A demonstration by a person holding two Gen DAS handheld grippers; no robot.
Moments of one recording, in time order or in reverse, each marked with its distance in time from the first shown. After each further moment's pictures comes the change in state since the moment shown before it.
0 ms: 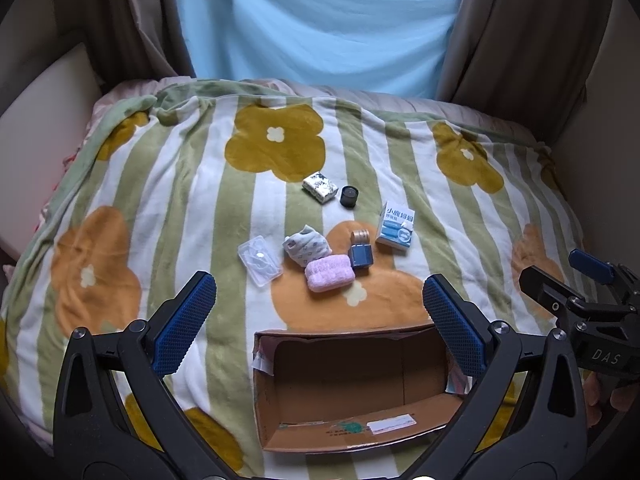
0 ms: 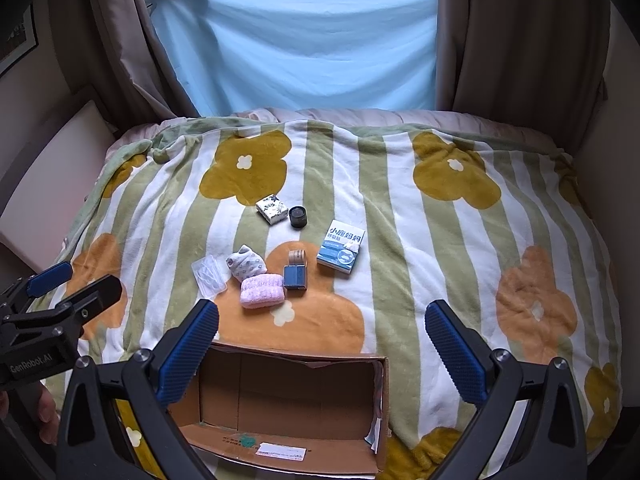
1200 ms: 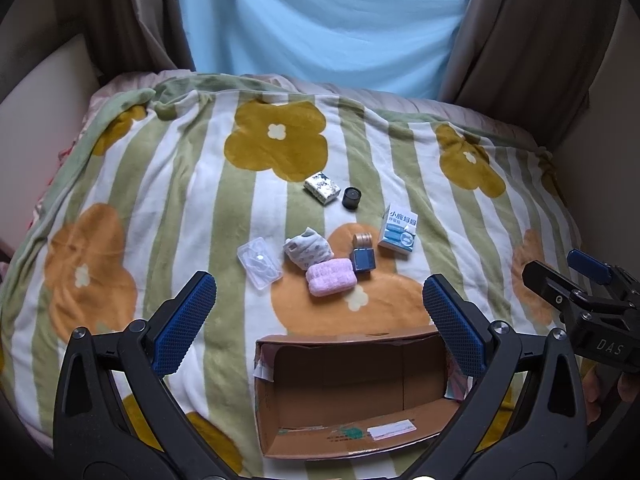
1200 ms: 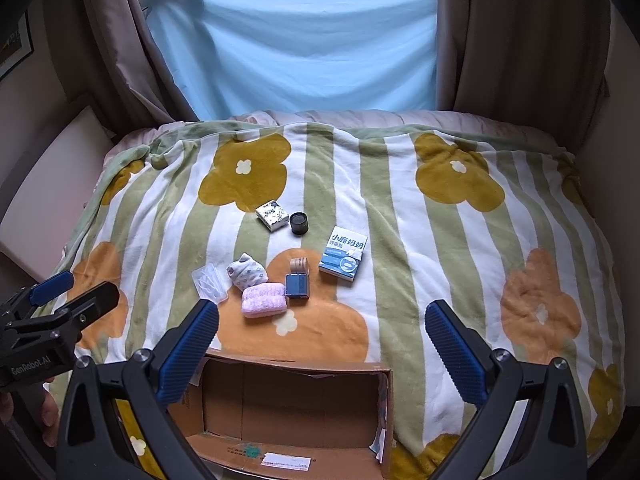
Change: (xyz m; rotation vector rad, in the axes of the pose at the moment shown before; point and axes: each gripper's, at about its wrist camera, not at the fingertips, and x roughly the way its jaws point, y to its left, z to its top) left arm 0.013 0.007 0.009 -0.009 0.014 -0.009; right arm 0.008 -0.004 0.001 0.015 -0.011 0.013
